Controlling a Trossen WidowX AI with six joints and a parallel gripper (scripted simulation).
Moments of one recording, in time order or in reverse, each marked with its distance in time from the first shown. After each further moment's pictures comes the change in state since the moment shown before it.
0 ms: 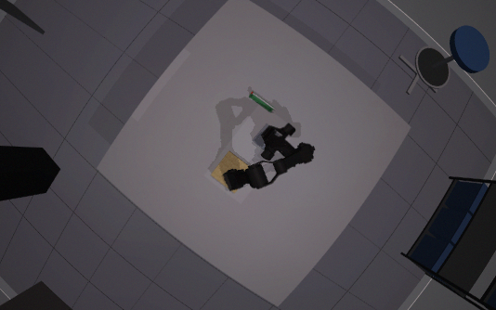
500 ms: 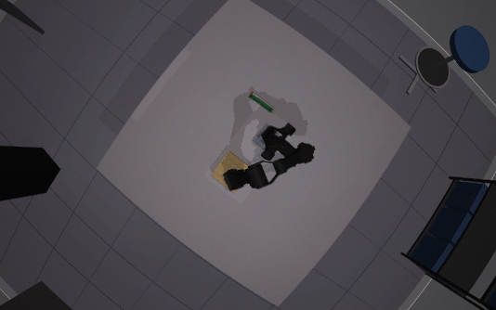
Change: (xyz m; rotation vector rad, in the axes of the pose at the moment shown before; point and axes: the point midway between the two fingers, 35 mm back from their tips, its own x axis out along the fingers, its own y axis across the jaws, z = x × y) arm -0.001 0.000 0.000 -0.009 0.008 0.005
